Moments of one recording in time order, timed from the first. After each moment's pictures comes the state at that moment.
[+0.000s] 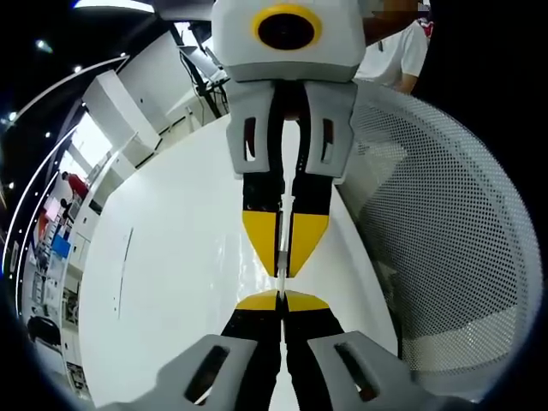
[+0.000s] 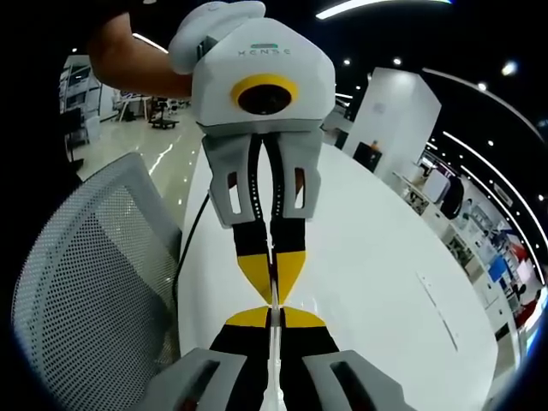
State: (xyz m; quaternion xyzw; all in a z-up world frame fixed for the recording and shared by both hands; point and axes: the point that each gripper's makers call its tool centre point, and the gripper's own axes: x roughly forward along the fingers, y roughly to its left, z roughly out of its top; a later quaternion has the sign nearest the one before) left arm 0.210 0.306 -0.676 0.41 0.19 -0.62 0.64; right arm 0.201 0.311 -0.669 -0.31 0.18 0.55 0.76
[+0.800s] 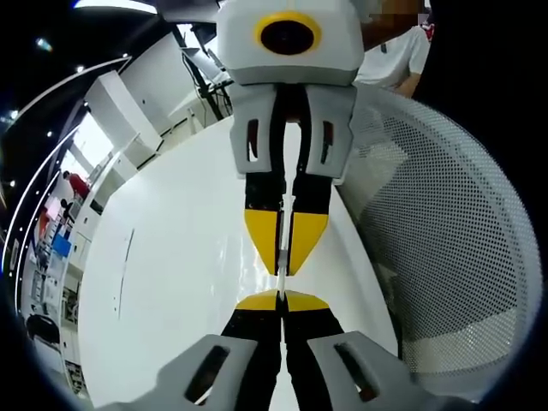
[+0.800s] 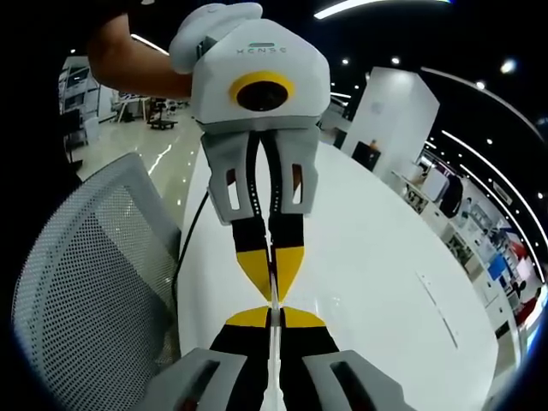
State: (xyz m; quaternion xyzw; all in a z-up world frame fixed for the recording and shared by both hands) left arm 0.209 0.304 -0.674 0.40 0.19 -0.62 0.65; right arm 0.201 0.309 -0.669 -0.31 0.18 0.54 0.76
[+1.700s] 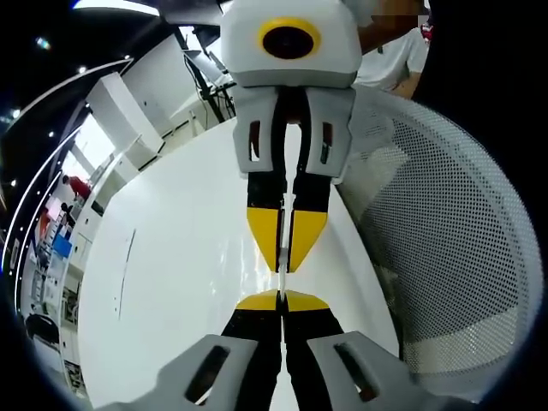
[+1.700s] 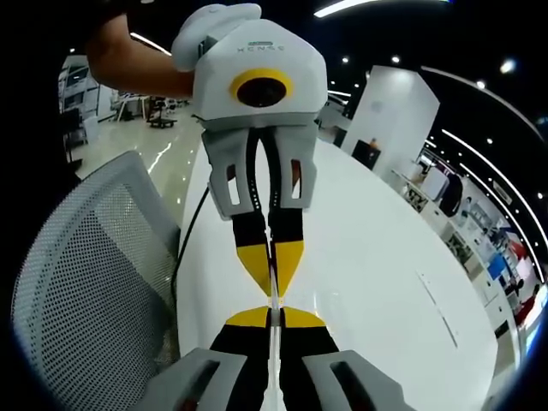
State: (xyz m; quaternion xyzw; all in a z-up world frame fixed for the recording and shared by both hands) left arm 0.209 0.305 -0.672 0.40 0.18 -0.62 0.65; right arm 0.201 0.307 -0.670 -0.31 0.18 0.54 0.76
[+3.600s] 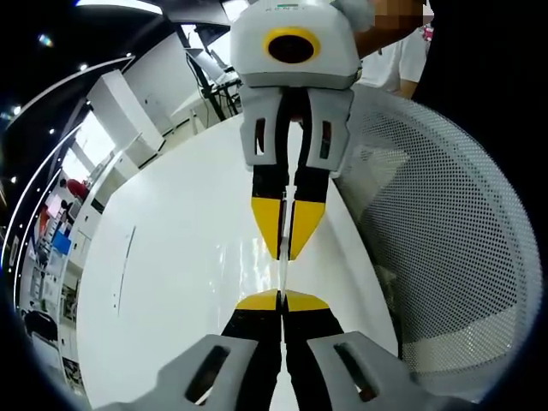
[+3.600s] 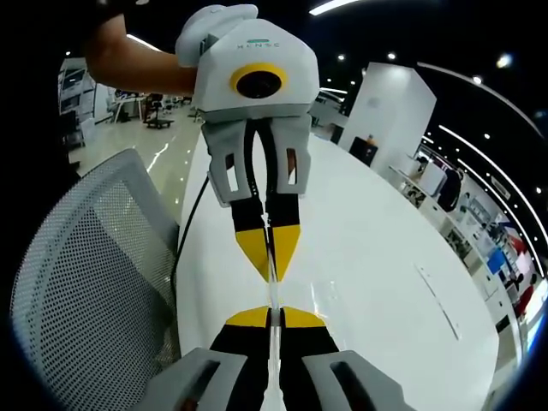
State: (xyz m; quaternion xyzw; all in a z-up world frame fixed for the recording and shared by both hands) left arm 0.211 0.310 -0.673 0.40 0.19 -0.62 0.65; right arm 0.201 0.300 -0.674 -0.31 0.19 0.54 0.76
